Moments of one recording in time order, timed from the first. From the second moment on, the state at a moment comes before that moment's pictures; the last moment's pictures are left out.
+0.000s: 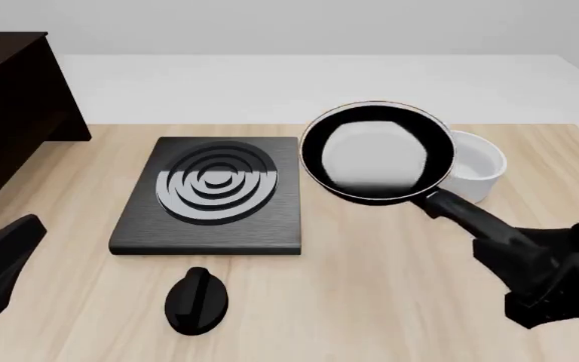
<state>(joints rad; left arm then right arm) -0.25 0.16 -0.31 0.36 -0.14 0.44 0.51 -0.41 0.47 0.01</state>
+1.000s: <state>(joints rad) -0.53 0.40 -0.42 0.17 -0.85 0.70 1.06 -0.93 0.28 -0.04</state>
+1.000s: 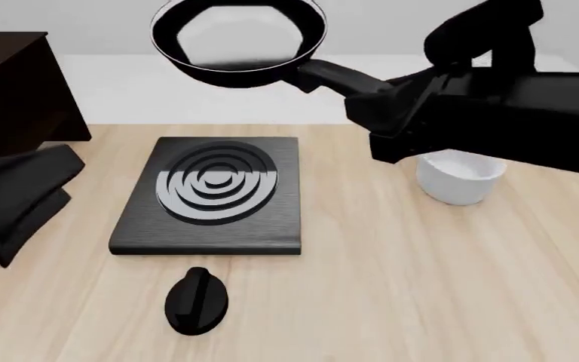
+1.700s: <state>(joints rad) -0.67 0.52 -0.39 0.00 -1.02 0.83 1.20 -0.99 0.18 -0.02</state>
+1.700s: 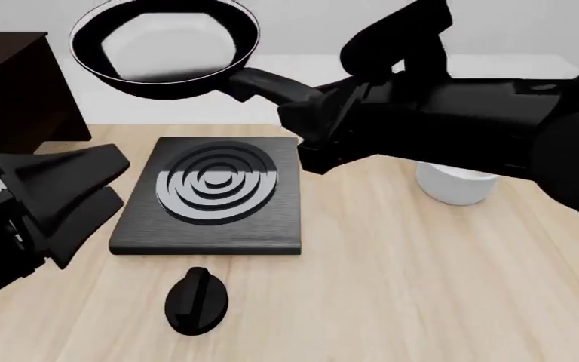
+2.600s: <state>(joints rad) -0.64 0.50 -0.35 -0.05 -1.11 1.05 1.39 -1.02 0.05 0.02</state>
